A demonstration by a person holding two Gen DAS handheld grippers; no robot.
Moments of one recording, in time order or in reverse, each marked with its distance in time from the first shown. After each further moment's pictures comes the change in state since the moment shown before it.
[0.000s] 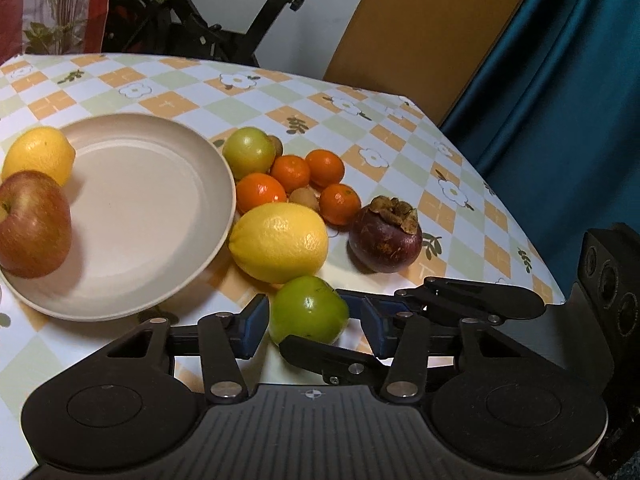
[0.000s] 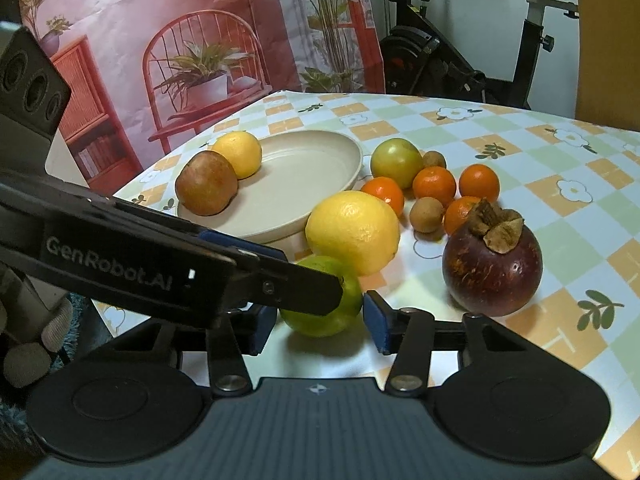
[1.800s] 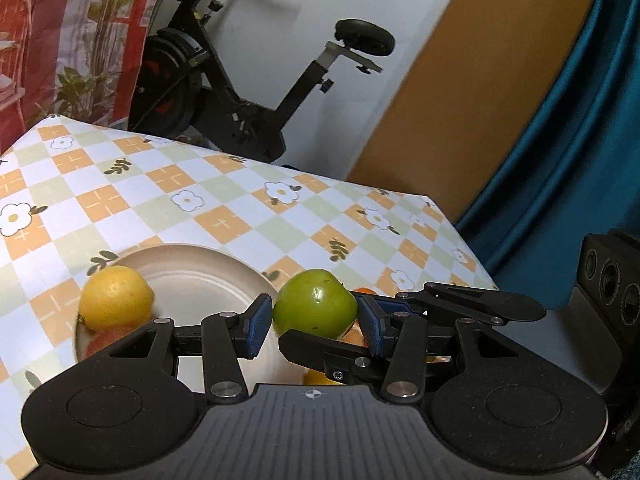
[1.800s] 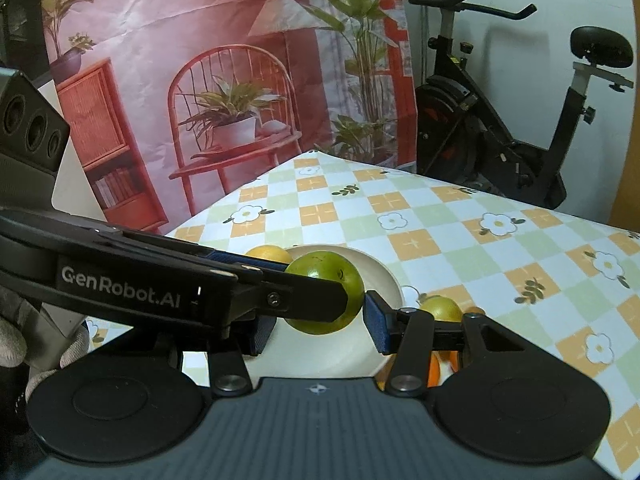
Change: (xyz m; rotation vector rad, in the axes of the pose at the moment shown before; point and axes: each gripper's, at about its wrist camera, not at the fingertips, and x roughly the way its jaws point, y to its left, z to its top) left arm -0.057 0.043 0.083 -0.060 -0.194 0.027; right arm 0.020 0.032 0.110 -0.103 -0.075 0.044
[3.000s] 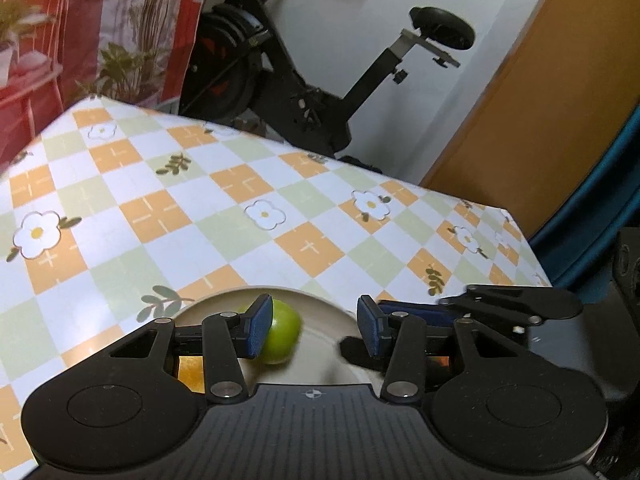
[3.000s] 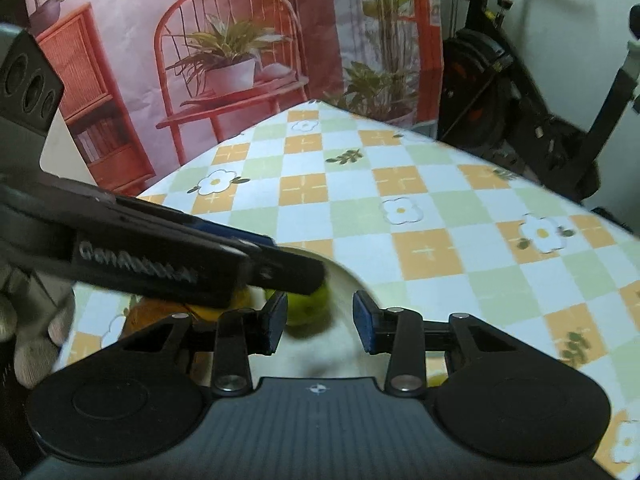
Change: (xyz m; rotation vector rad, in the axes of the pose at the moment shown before) left arm 0.059 0.059 0.044 -0.063 0.047 0.140; right arm 0.101 -0.038 0.037 -0.075 0.169 0.026
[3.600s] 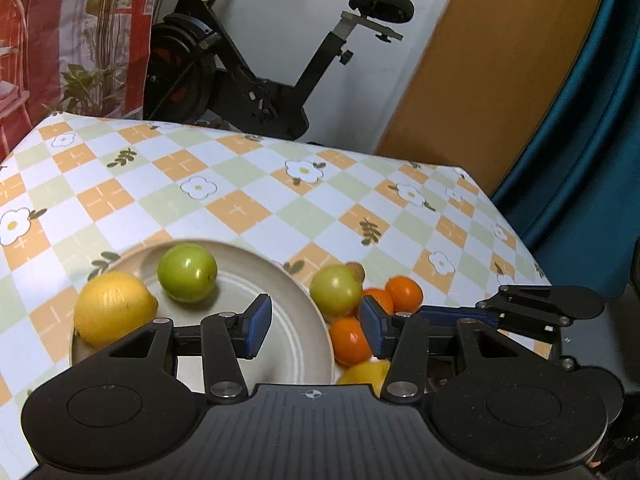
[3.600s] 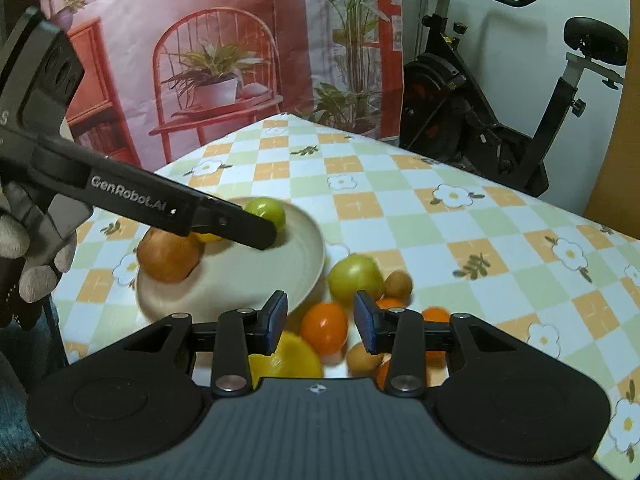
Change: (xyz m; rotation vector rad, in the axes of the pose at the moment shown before) left arm -0.028 -0.059 -0.046 0.119 0.027 -0.038; right arm -0.099 -0.007 -0.075 -0.002 -0.071 -0.073
